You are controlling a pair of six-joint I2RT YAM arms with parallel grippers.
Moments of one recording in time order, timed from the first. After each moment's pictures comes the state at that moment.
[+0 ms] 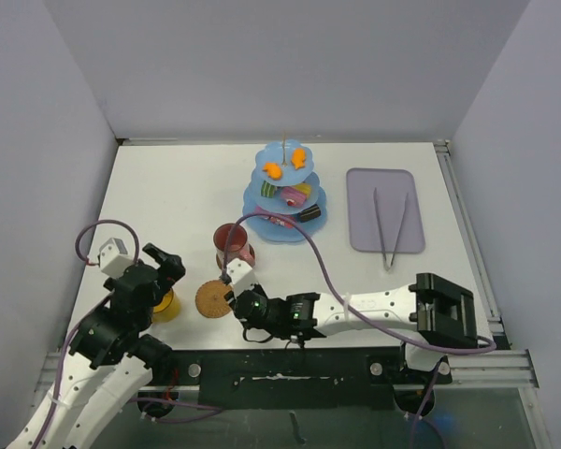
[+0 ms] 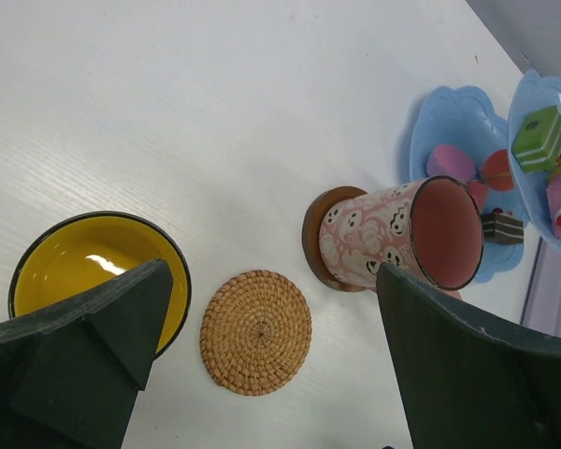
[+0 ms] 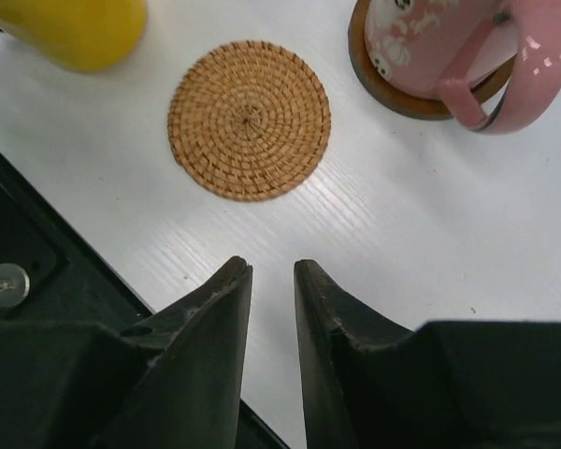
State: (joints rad) left arm -0.52 0.39 0.63 -0.82 -0.59 -0.96; right arm 1.41 1.58 1.02 -0.13 0.48 0.43
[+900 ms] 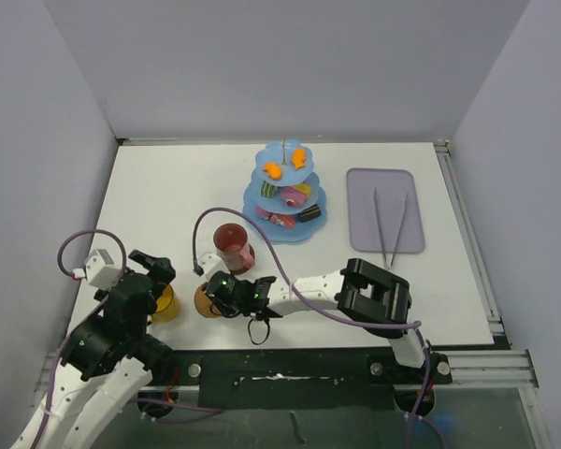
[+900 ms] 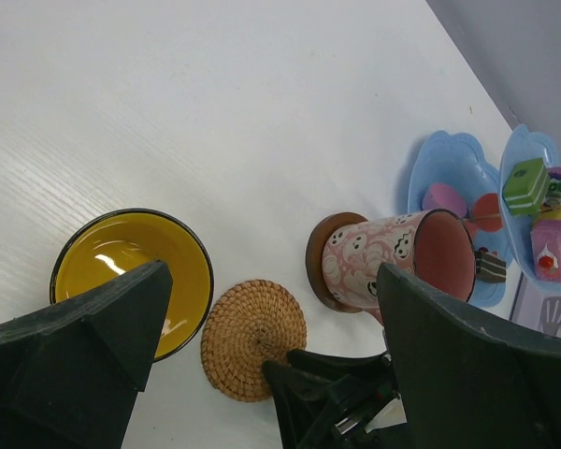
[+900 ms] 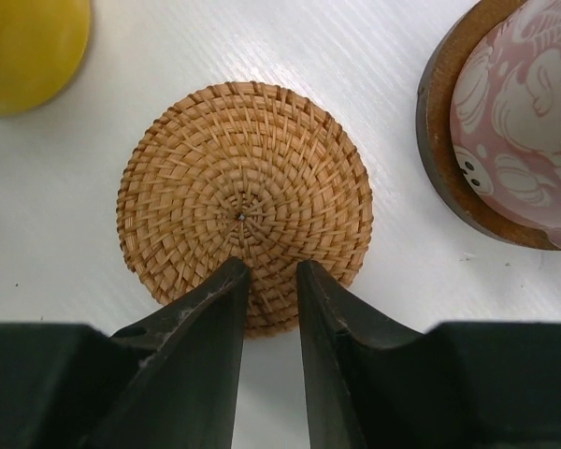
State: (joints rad) left arm -0.55 0.31 0.64 -0.93 -0.71 -1.10; right arm 1.28 2.01 1.27 -0.06 0.29 0.31
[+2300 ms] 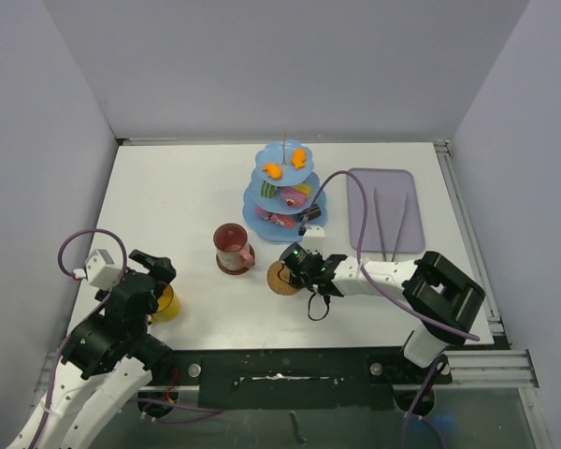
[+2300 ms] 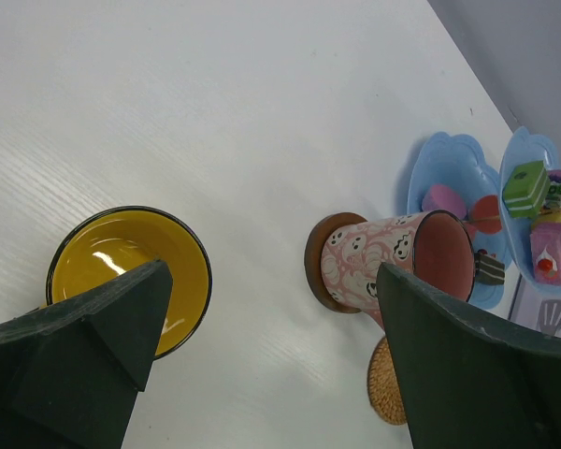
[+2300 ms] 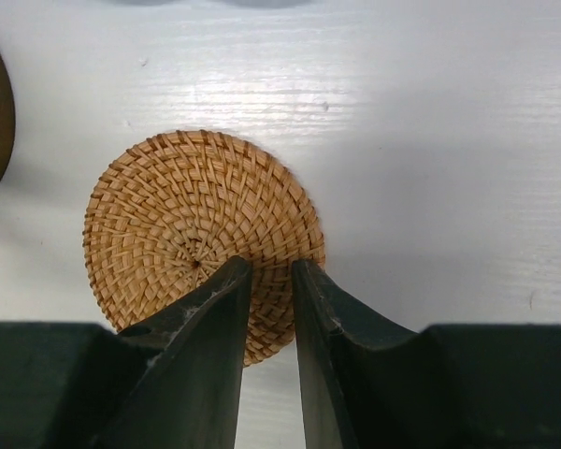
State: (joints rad) left arm -0.56 0.32 0.64 -0.94 -0.73 -1.12; right arm 0.96 1.63 0.83 -0.22 0.44 0.82
